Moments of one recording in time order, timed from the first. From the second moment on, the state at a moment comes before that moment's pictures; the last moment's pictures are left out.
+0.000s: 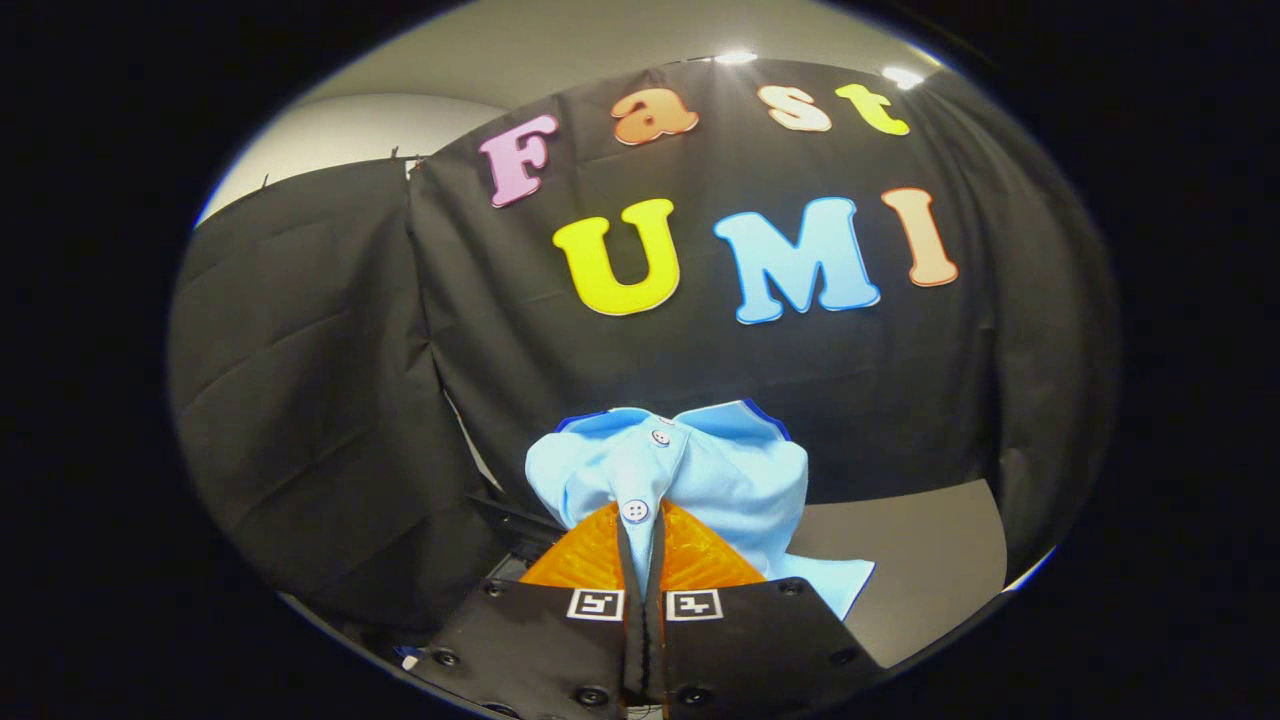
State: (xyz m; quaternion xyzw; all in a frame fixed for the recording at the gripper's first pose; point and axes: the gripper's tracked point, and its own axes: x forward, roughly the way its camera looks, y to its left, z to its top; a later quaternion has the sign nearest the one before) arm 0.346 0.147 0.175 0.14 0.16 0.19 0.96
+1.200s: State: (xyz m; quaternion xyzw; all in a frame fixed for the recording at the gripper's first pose) arm 0.346 0.449 0.068 0.10 0.21 0.28 0.93
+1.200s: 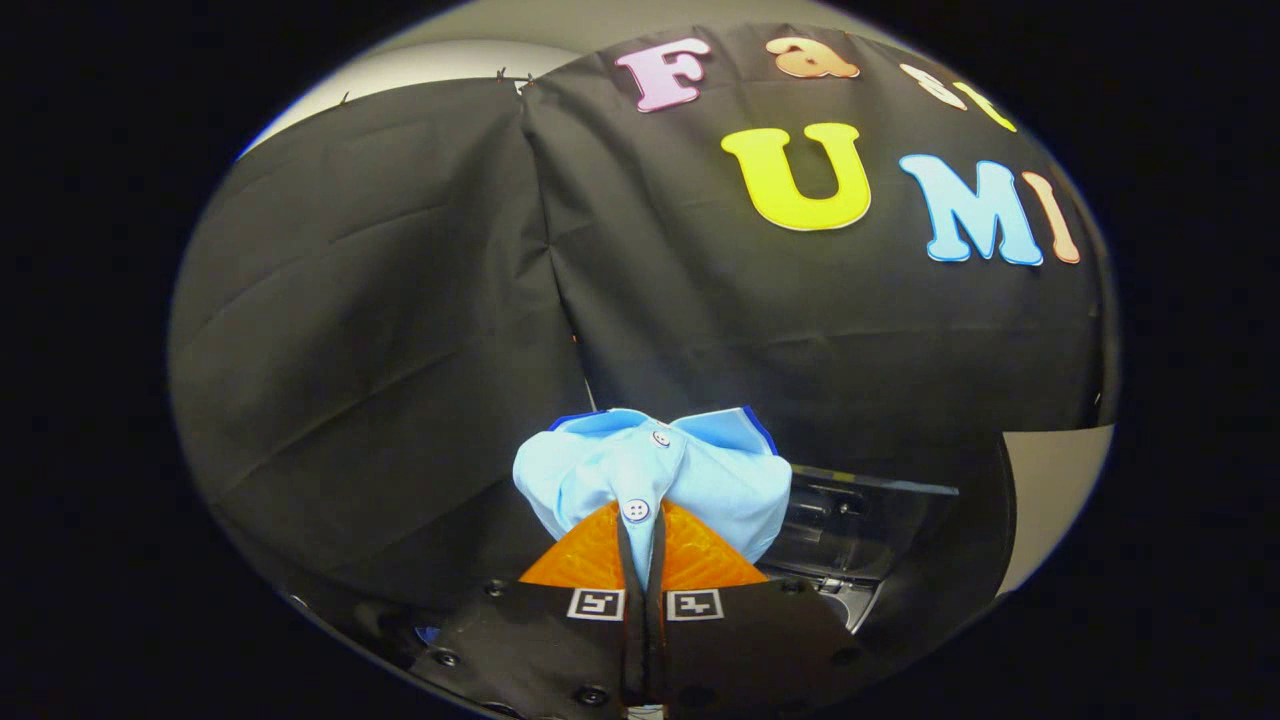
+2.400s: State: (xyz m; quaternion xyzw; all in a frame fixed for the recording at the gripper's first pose) arm 0.361 0.463 -0.214 0.01 0.42 0.19 0.89
